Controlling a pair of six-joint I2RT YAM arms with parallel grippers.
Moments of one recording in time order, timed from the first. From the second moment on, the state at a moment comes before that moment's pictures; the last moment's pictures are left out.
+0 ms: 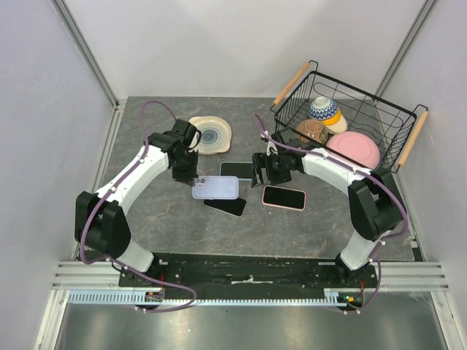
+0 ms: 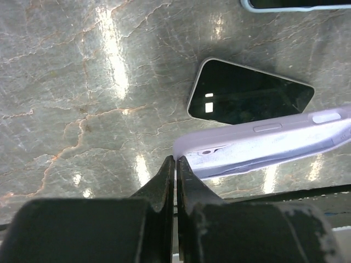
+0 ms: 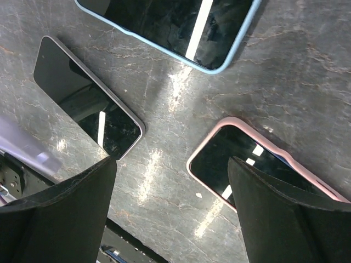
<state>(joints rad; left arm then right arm) -0.40 1.53 1.27 -0.98 -0.01 -0.35 0.51 1.71 1.18 -0.52 -0.31 0.35</state>
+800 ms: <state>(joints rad) 0.08 1.26 1.15 -0.85 0.35 -0.35 0.68 2.02 1.35 -0.35 -0.40 0.36</state>
